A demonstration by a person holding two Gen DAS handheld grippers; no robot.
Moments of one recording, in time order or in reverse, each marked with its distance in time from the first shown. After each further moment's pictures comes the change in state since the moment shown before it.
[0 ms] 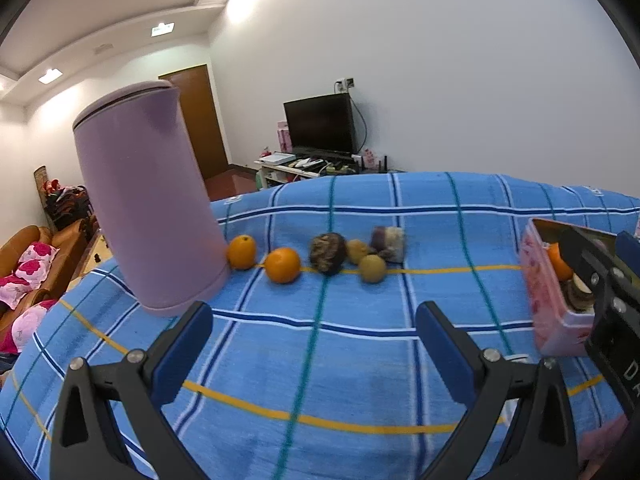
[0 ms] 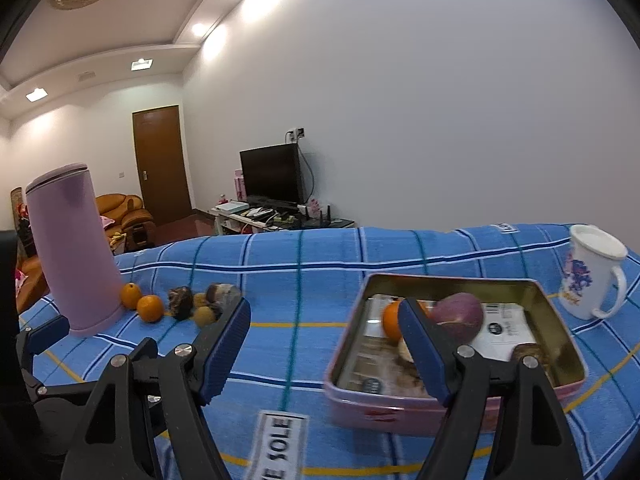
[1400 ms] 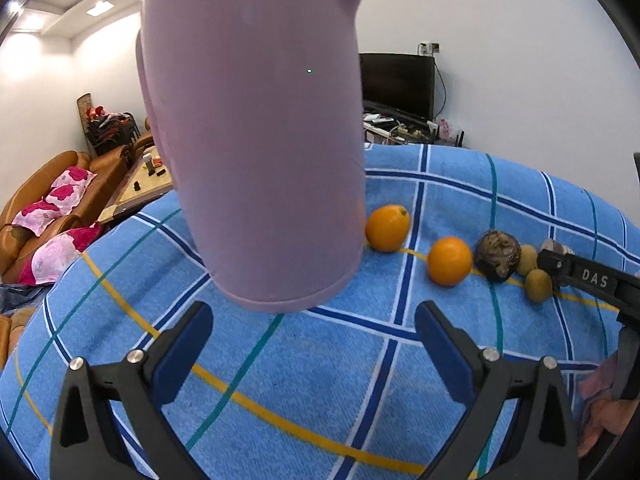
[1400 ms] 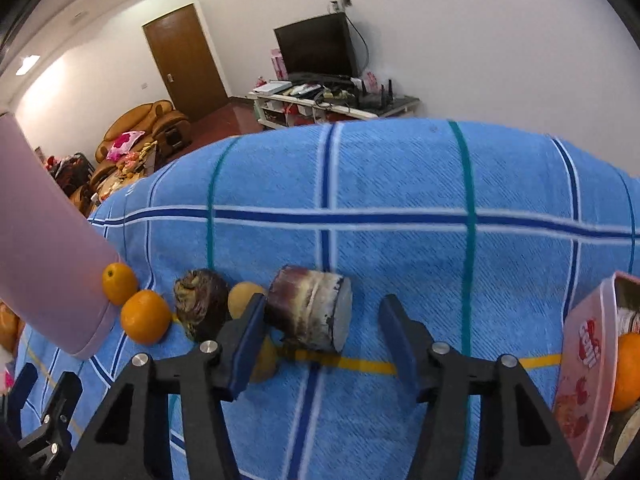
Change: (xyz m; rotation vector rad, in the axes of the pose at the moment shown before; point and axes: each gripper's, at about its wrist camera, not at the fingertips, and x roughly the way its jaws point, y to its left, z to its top) left arm 0.074 0.110 0.003 -0.195 0.196 0.142; right arm 0.202 0.071 0.012 0.043 0.509 0.188
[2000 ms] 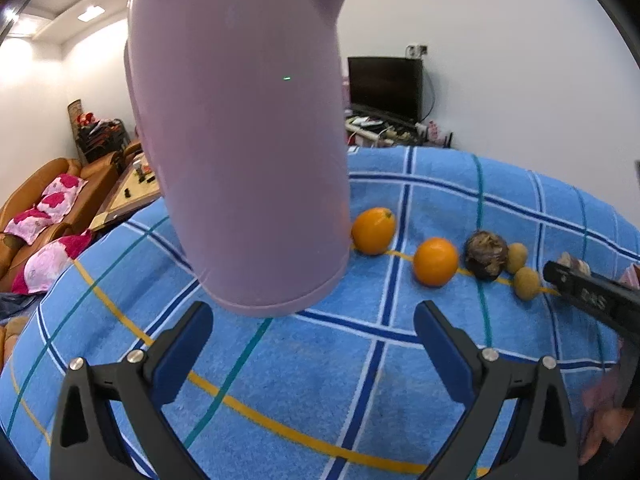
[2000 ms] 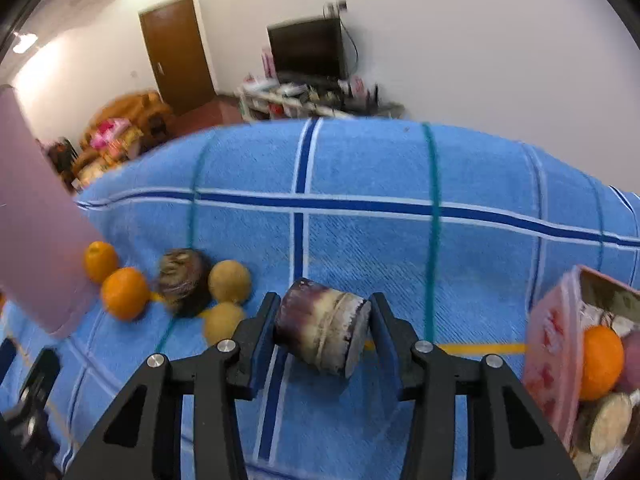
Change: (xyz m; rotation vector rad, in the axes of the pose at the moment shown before) left arm -0.005 -0.002 0.000 0.025 -0.036 -0.051; right arm -0.028 0.001 -0.016 -0.074 -0.047 -0.075
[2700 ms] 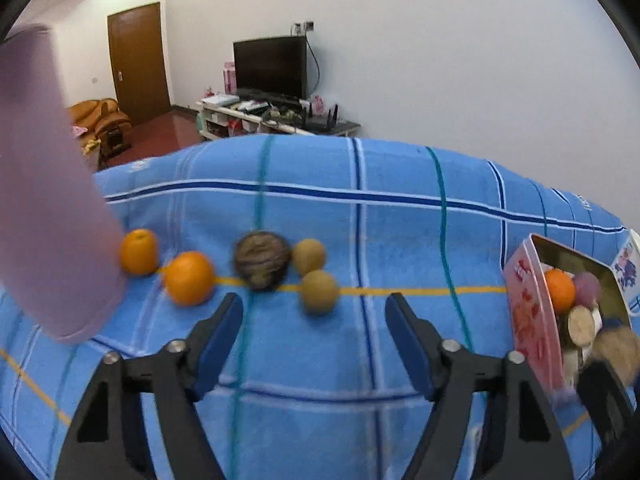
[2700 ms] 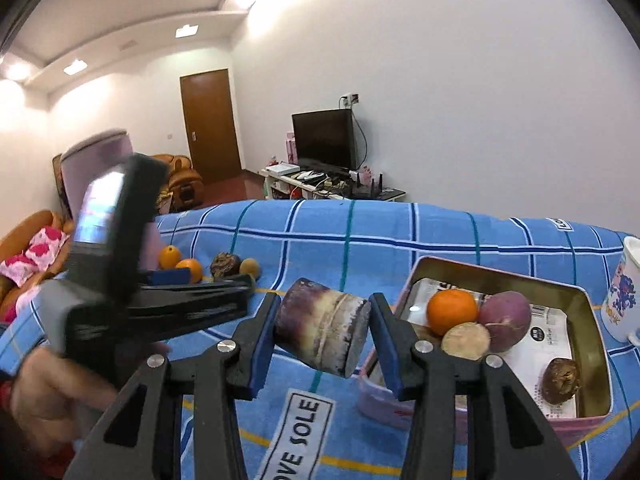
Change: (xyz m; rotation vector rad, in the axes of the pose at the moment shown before) left arm 0.008 -0.142 0.017 0.160 0.121 -0.328; right arm -0.147 -0.055 -0.078 -0.056 -0.321 0.042
